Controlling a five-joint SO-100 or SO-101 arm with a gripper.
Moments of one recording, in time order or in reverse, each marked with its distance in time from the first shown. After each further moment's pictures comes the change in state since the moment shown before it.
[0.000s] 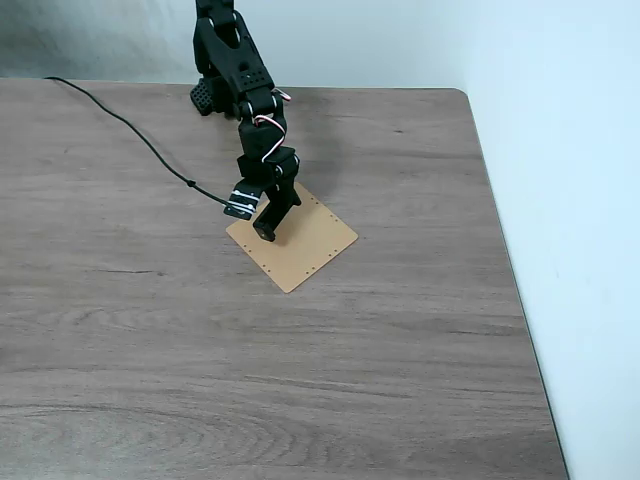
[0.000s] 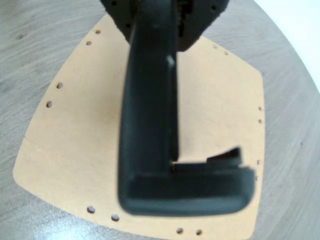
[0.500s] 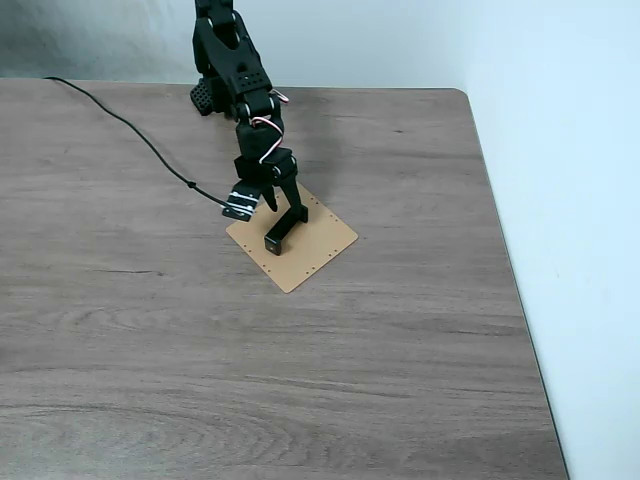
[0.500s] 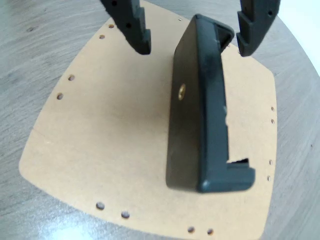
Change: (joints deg) arm 0.9 0.1 1.4 -0.2 -3.3
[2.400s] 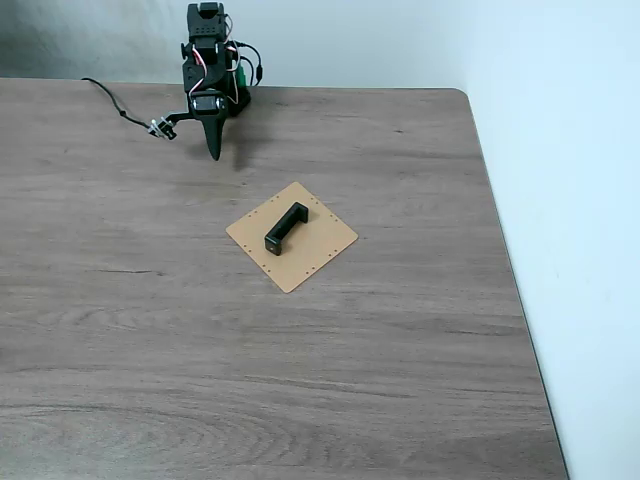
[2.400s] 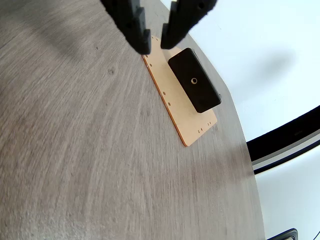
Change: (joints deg) arm 20.2 111.4 86.7 -1.8 37.1
